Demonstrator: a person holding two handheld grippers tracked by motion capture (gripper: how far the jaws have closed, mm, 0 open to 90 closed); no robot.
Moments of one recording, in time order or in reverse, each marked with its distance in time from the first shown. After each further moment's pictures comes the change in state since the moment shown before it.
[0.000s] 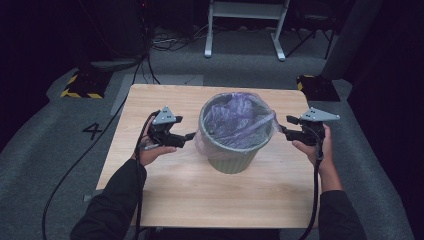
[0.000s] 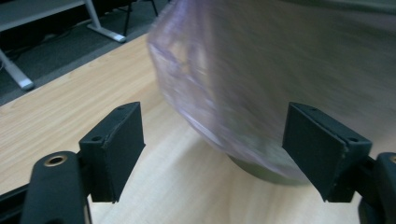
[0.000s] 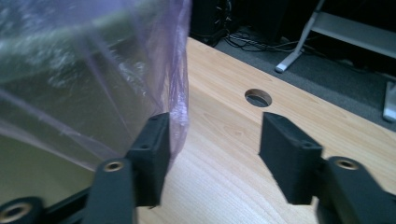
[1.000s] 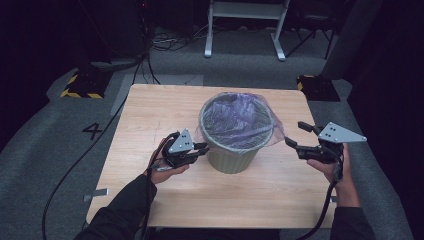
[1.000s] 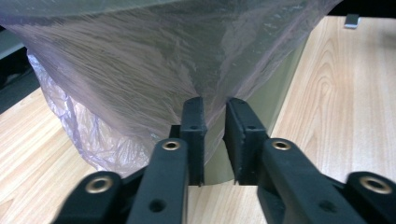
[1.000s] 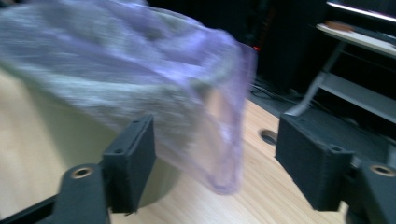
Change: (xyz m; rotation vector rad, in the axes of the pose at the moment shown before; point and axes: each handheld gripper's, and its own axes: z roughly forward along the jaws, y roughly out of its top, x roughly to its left) left arm -0.064 0.000 0.013 -0.006 -0.073 0.191; right arm 0.031 -0.003 -0.068 -0.182 0.067 -0.141
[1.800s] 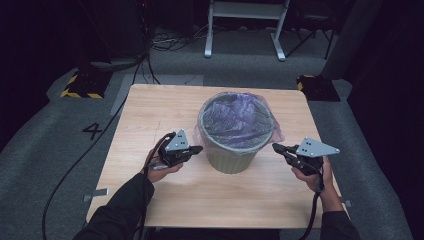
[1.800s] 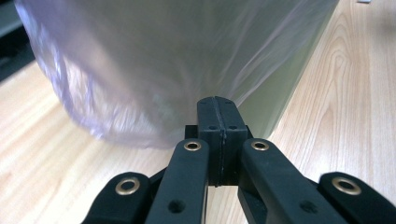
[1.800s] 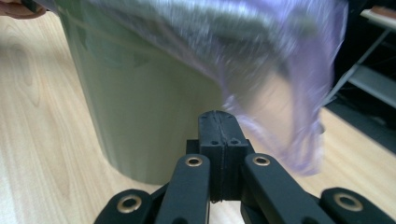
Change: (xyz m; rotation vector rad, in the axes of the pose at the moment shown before) left arm 0.017 -0.029 0.006 0.077 -0.010 -0.023; right arm 0.035 -0.030 0.028 0.077 0.078 -0.061
